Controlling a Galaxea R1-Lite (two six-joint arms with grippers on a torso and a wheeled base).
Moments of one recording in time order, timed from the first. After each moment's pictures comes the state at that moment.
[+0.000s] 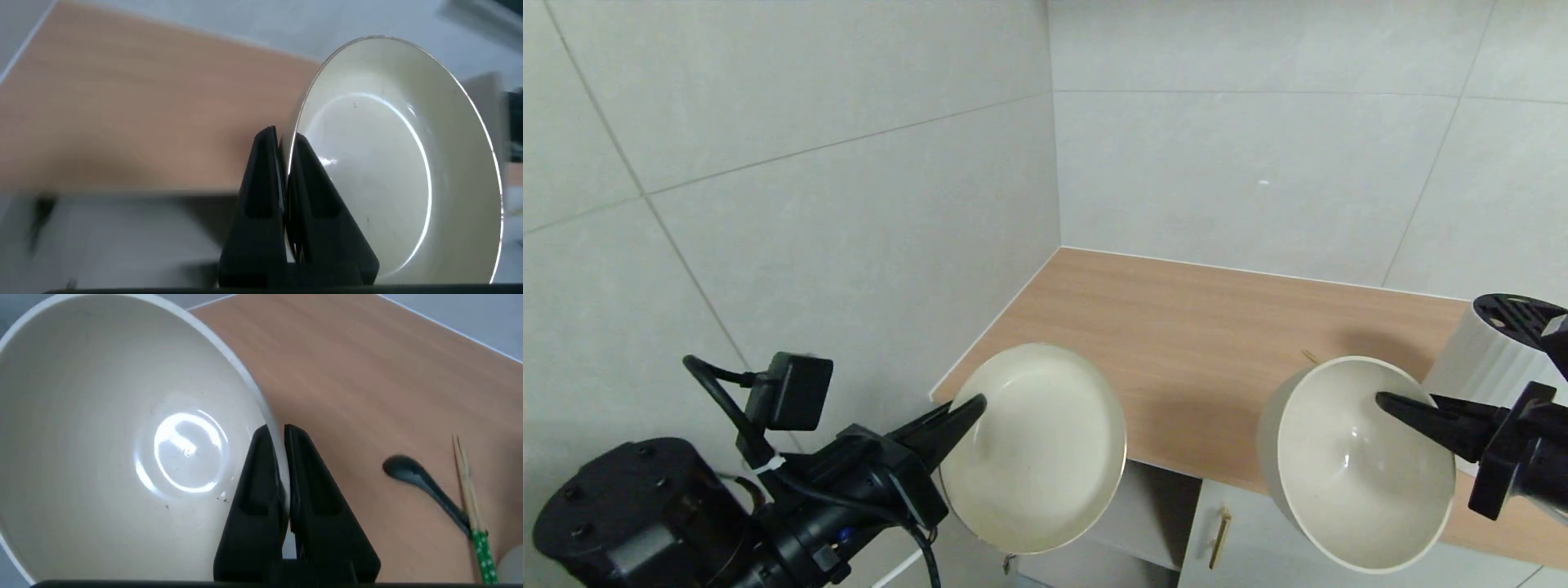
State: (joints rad) left arm -0.62 1.67 -0.12 -1.57 0.00 -0.40; right arm 0.16 1.25 -0.27 -0.81 0.40 -0.15
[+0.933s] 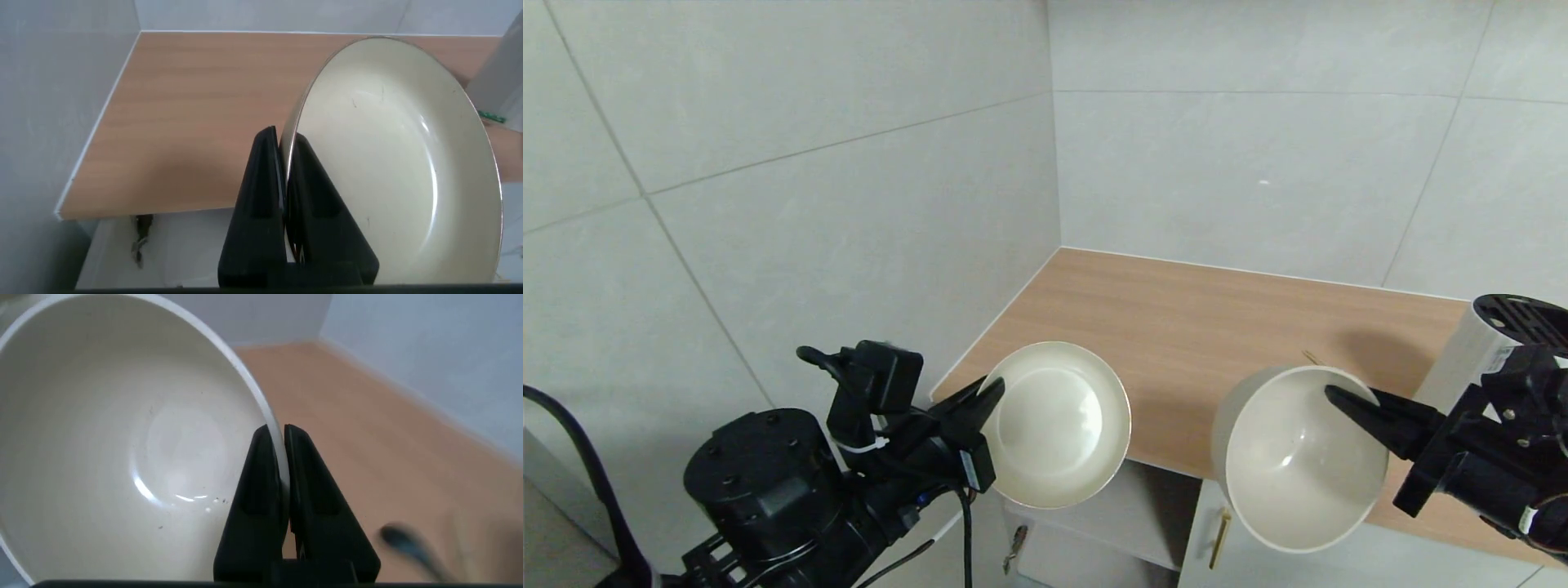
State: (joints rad) left arm -0.65 1.83 -0.26 -1.57 0.16 -0.10; right arm 0.28 1.60 -0.06 -1.57 0.33 -0.21
